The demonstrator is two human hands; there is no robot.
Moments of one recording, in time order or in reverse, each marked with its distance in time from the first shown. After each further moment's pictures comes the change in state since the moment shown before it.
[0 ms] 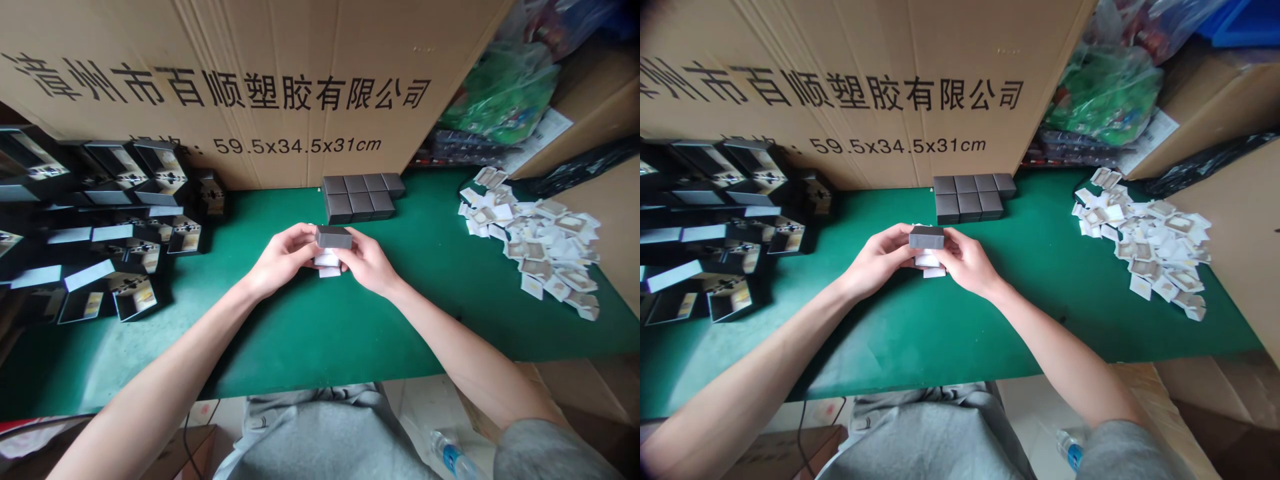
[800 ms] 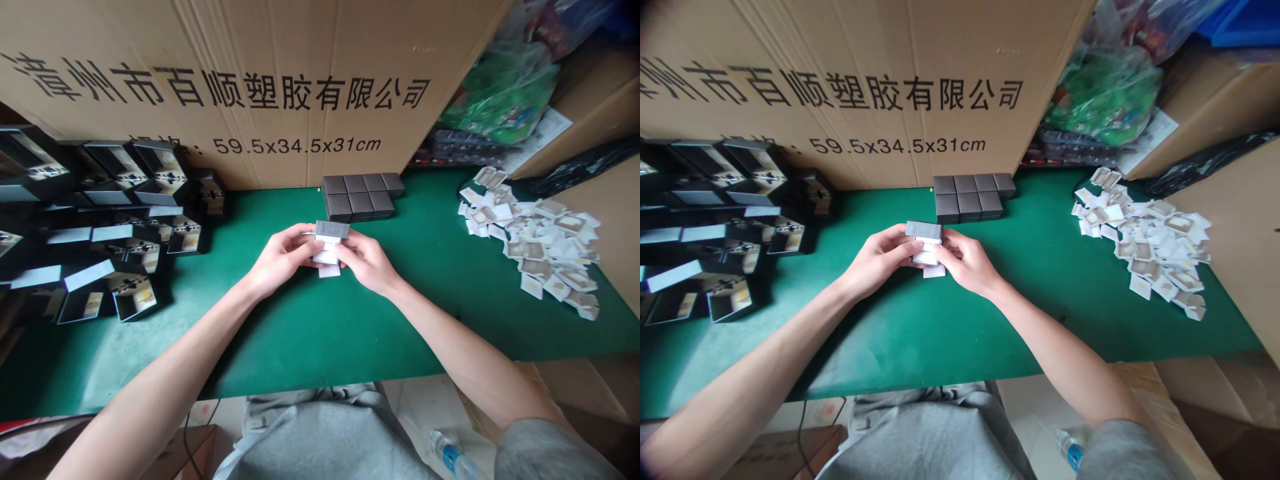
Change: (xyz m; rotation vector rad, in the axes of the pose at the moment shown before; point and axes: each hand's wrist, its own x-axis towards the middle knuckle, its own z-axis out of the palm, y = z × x) left_hand -0.001 -0.001 0.000 -0.023 0.010 -0.019; right_hand -0.001 0.001 -0.002 0.011 -0.045 -0.026
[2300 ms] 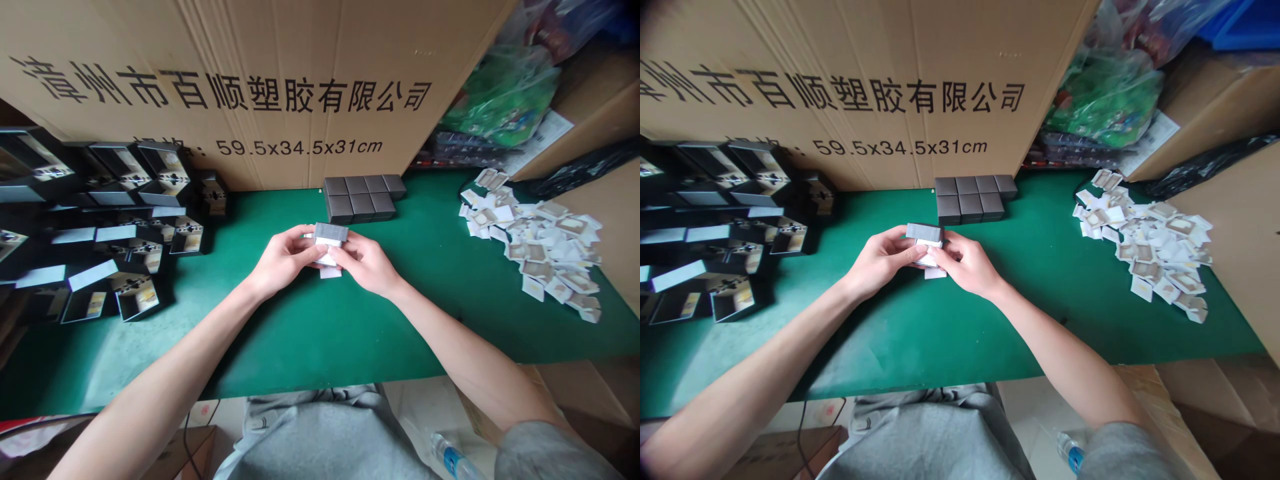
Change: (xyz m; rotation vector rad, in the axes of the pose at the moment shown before) left_hand -0.001 0.004 0.004 -0.024 -0.005 -0.014; right_hand -0.001 0.000 0.001 -0.073 -0.004 0.033
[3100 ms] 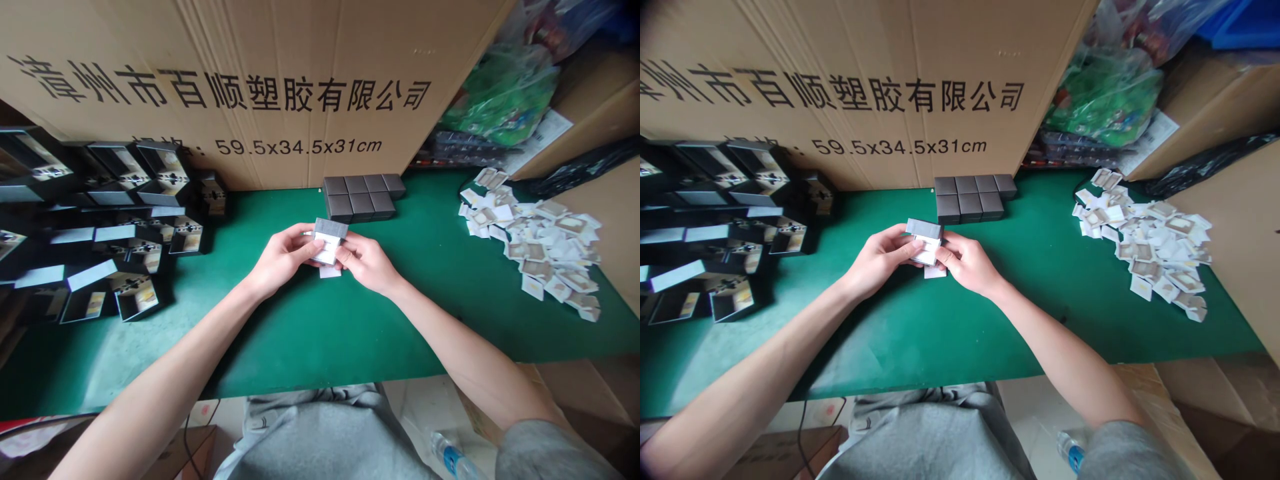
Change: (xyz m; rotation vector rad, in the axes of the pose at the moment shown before) left_hand 0.002 -0.002 -0.003 0.017 0.022 0.022; right_hand 0.003 0.002 -0.003 0.072 -0.050 0.028
